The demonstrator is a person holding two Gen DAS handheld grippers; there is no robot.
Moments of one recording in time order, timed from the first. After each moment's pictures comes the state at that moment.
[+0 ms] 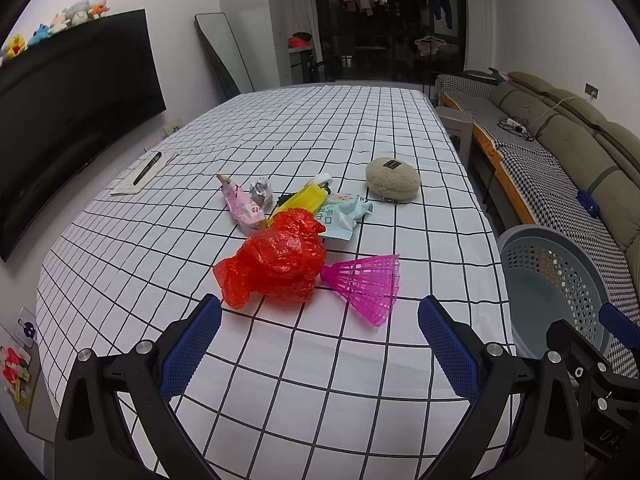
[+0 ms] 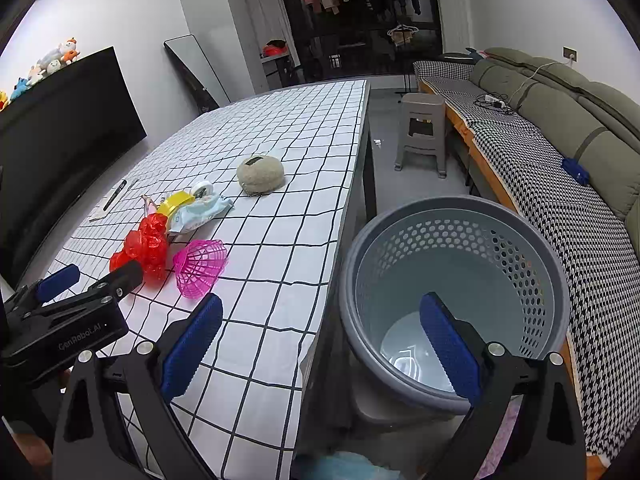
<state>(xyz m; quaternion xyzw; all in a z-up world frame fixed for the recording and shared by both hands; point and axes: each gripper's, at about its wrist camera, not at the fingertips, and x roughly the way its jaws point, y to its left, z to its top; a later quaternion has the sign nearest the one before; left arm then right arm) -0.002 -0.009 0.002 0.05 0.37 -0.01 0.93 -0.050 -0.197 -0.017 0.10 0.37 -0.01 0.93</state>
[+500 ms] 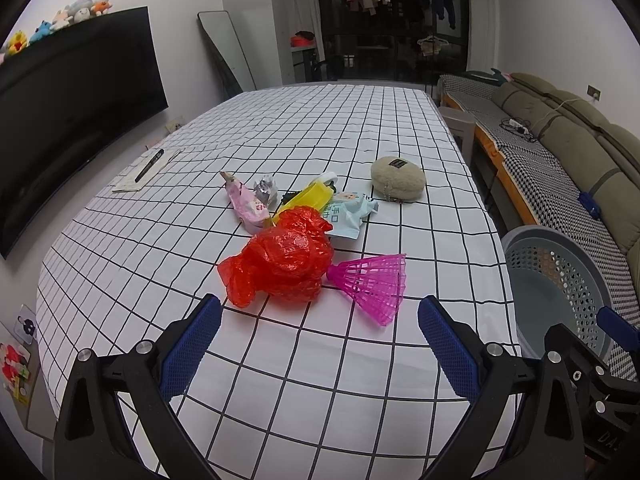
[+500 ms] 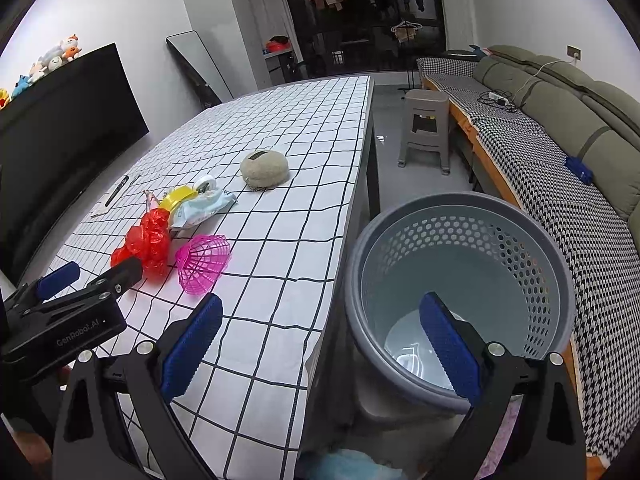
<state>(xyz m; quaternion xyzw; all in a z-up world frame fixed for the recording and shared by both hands) -0.002 -0.005 0.001 0.05 0.37 -0.01 0.93 -0.046 -0.192 -0.023 0.10 0.38 0.00 0.92</state>
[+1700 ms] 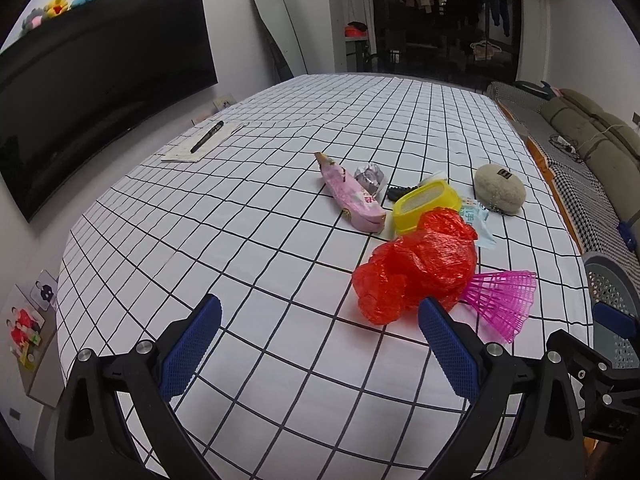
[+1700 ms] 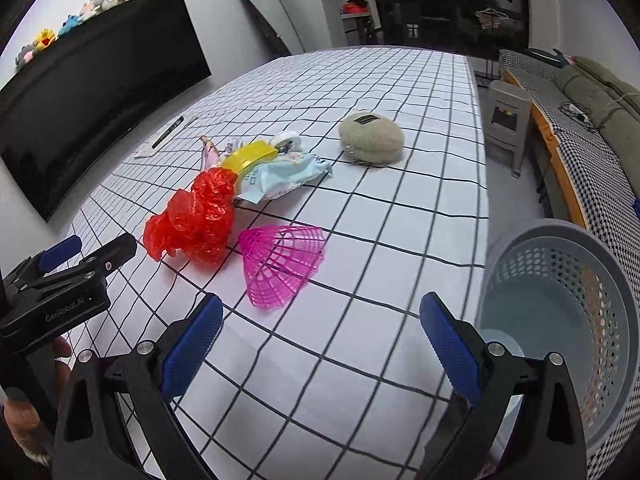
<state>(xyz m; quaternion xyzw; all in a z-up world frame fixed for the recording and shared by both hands) 0.029 0.086 -0.016 0.02 0.38 0.07 0.92 0.035 -0.119 -0.045 0.04 0.43 0.13 0.89</state>
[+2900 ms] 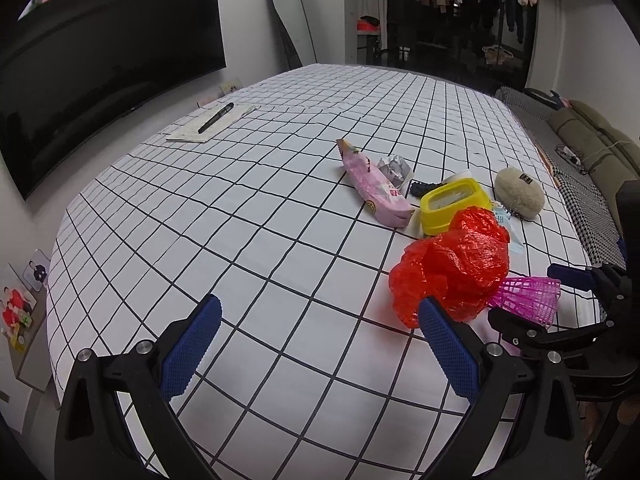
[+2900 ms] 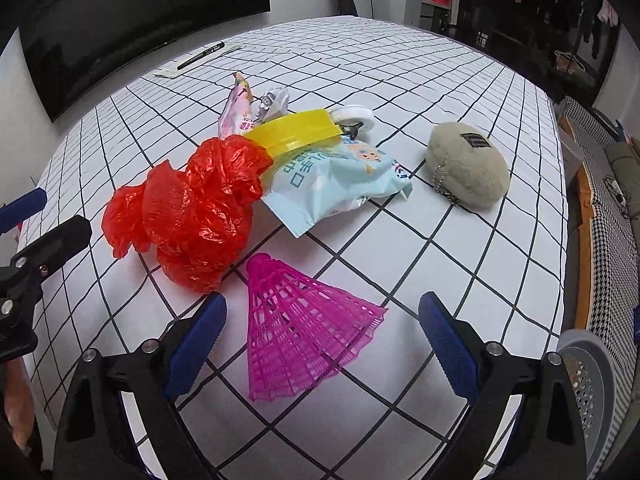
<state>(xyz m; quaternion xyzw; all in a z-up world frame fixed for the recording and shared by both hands) 0.037 0.108 -0.028 -0.02 0.40 0.07 0.92 0.105 -0.056 -0.073 -0.12 0.47 0.19 0.85</state>
